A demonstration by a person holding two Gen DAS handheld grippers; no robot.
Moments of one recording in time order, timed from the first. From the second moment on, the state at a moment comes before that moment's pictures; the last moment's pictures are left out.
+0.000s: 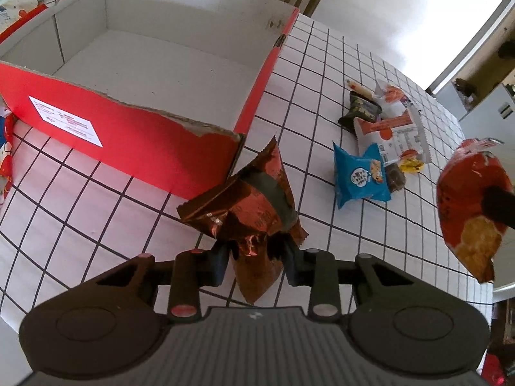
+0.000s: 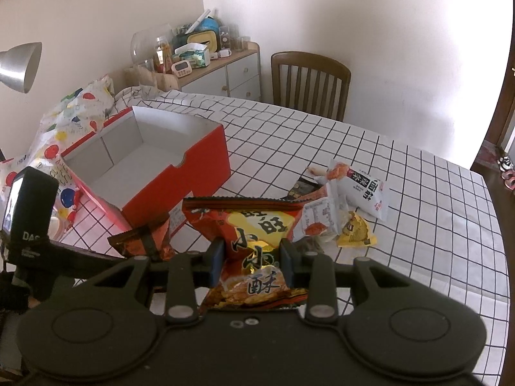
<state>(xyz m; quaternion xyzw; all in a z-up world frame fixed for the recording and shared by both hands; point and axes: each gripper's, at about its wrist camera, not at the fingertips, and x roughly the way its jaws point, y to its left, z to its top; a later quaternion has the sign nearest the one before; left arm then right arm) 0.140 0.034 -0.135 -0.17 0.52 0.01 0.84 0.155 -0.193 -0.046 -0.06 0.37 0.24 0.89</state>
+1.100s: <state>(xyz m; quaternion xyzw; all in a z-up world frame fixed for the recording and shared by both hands) 0.103 0.095 -0.055 -0.14 0.49 -0.15 0.85 0.147 -0.119 -0.019 -0.06 0.35 0.19 0.91</state>
